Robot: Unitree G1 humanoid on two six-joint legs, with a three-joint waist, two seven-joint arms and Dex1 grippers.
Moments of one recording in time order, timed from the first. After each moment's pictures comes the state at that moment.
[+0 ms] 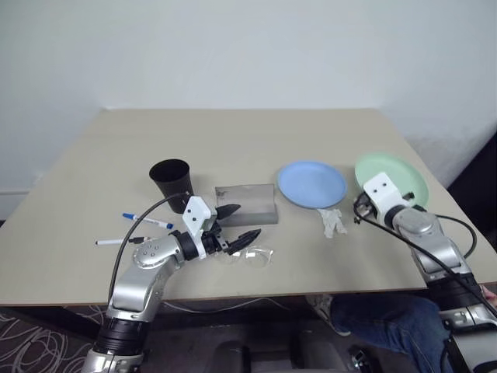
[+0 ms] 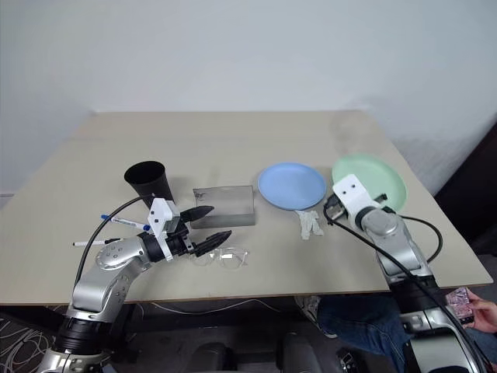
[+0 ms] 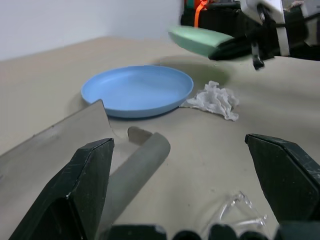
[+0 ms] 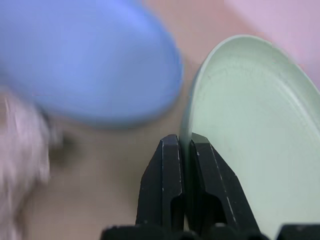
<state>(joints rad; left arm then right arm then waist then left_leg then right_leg) -0.16 0.44 -0.03 -0.15 -0.37 0.29 -0.83 -0.48 -0.57 0.15 0.19 -0.04 0.33 0.43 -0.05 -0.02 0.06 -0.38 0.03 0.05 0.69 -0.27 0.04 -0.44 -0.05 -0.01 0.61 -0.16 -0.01</state>
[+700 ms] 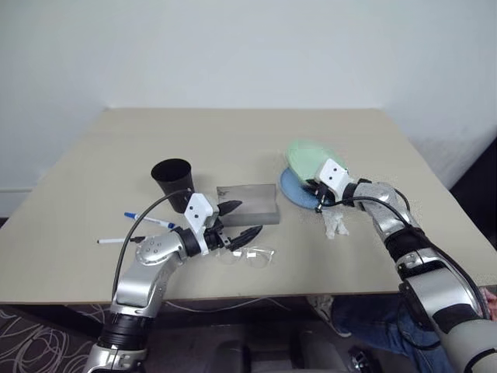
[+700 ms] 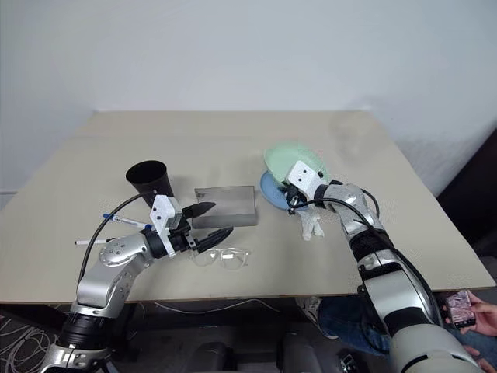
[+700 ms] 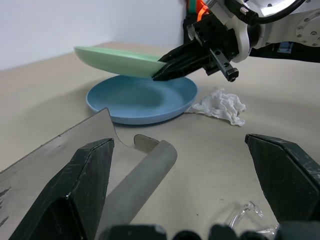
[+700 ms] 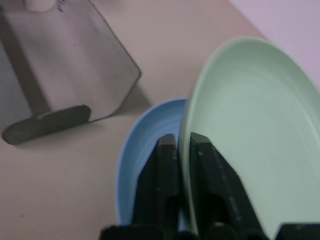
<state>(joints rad) -0.18 0.43 -0.04 -0.12 -0.36 0.27 -0.82 -0.85 -0.37 0.25 0.87 -0.06 -0.17 0.81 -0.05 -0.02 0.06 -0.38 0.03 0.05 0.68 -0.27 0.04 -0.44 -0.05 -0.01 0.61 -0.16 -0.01</state>
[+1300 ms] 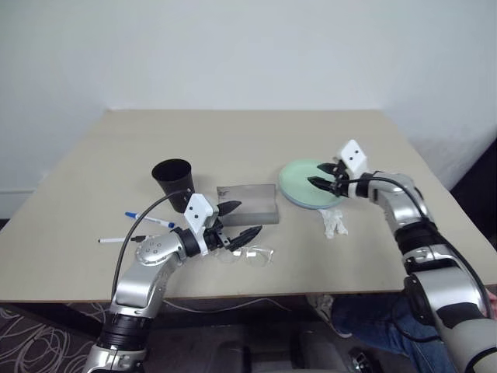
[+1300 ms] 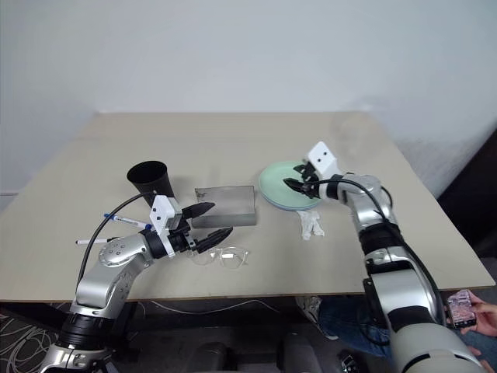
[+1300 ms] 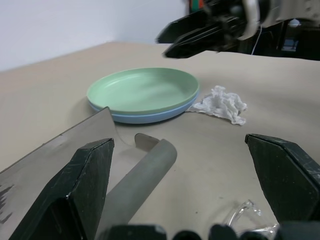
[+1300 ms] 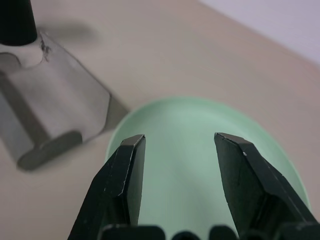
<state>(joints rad) -0.18 0.43 -0.04 -0.12 -0.36 0.27 -0.82 -0.79 -0.48 0.07 0.67 0.09 0.18 0.93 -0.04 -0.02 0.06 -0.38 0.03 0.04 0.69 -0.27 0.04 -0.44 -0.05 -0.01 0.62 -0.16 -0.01</state>
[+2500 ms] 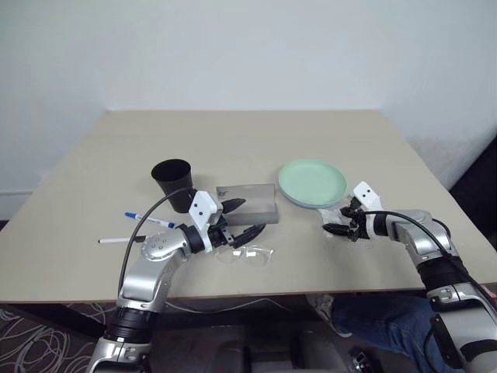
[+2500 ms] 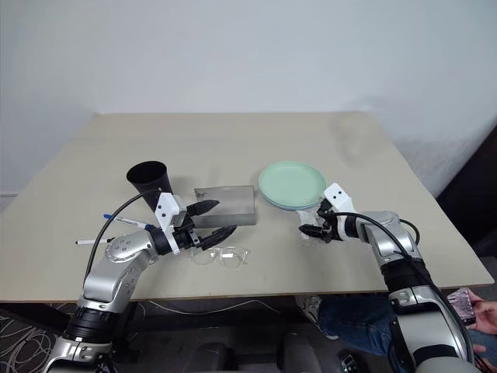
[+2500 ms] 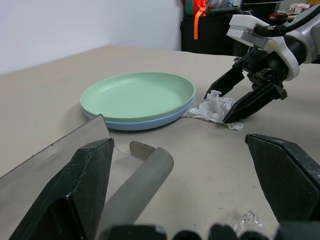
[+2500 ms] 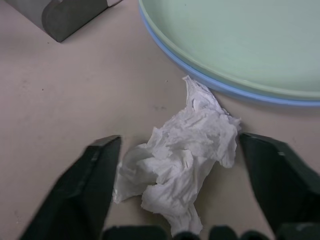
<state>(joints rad) -0.22 0.41 -0.06 -0.07 -0.35 0.25 -0.83 -0.56 -0.54 0.14 0.44 0.12 0.49 0.92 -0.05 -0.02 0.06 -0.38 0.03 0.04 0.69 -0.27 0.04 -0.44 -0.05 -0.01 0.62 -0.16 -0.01</state>
